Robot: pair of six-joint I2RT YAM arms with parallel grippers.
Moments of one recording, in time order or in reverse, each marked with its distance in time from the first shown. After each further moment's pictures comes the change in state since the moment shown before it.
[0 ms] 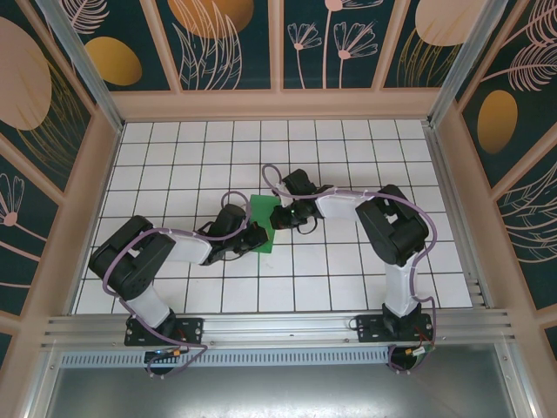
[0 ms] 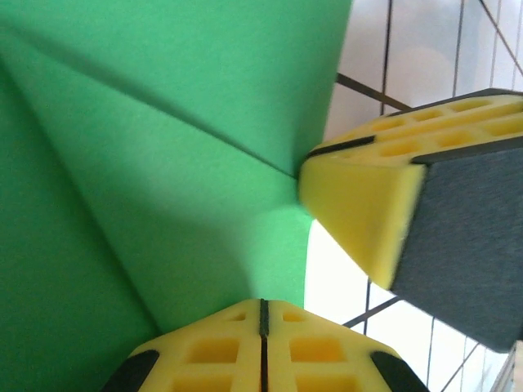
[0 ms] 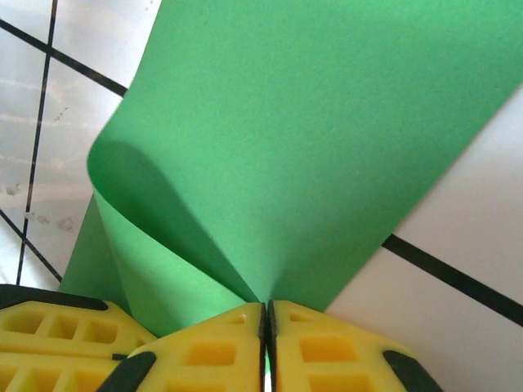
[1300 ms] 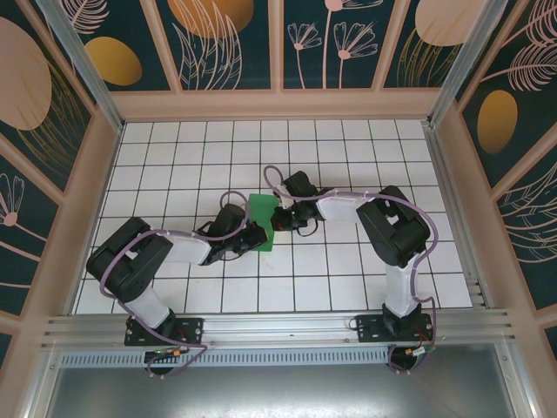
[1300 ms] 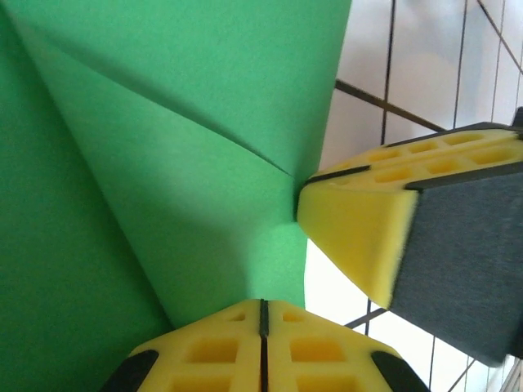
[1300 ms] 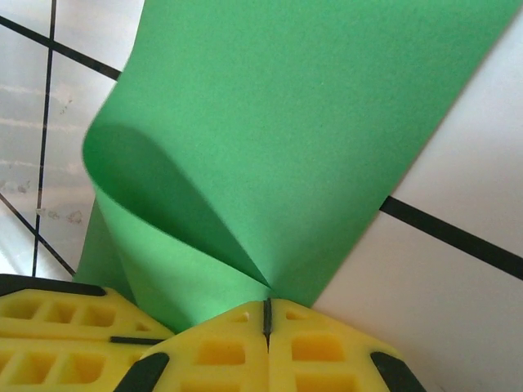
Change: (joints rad) left arm 0.000 -0.037 0.007 -0.039 -0.030 0.010; right arm 0.010 -0.004 -0.026 0.014 -0.019 0.043
